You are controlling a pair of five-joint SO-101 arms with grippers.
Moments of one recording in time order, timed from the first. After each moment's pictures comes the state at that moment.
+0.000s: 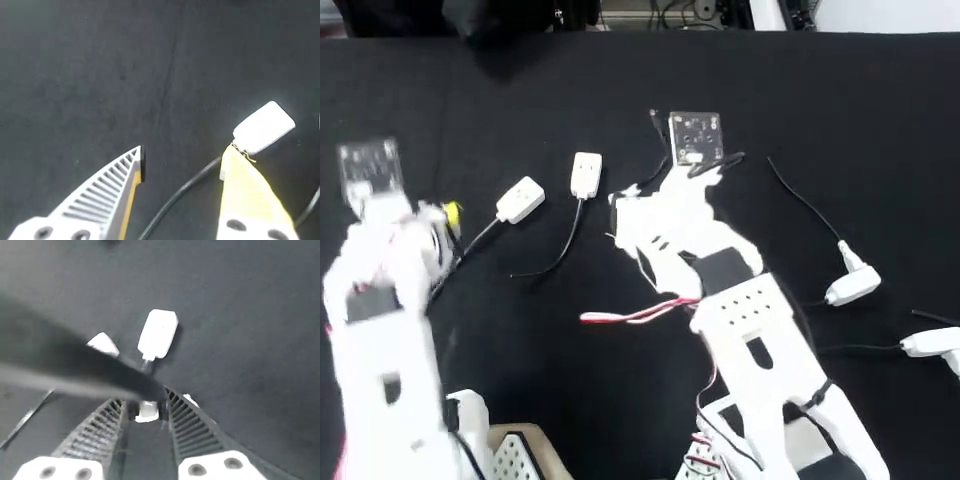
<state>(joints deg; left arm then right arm) -23.3 -48.5 52.3 45.1 -7.7 -22.3 -36.9 45.3 42.8 -16.2</state>
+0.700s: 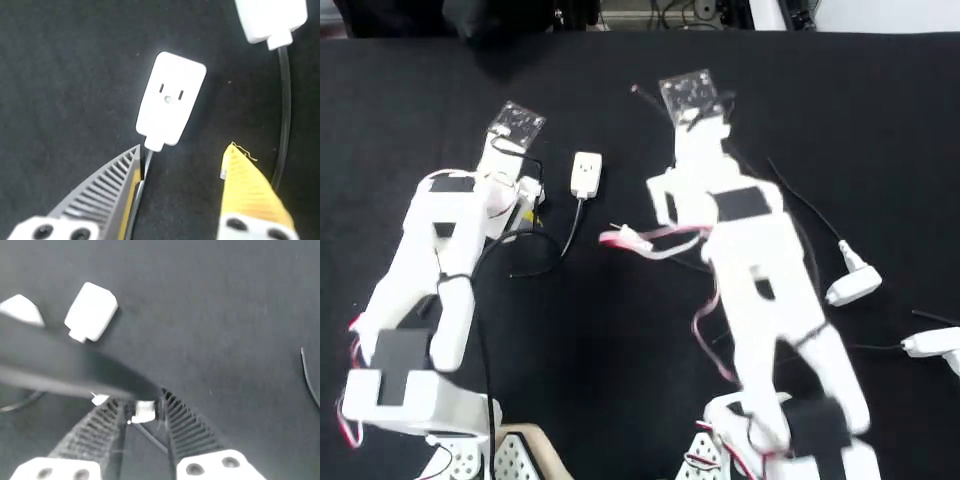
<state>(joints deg) -5.8 -1.0 27.1 45.7 -27.0 -12.1 -17.0 26.8 53.9 4.7</state>
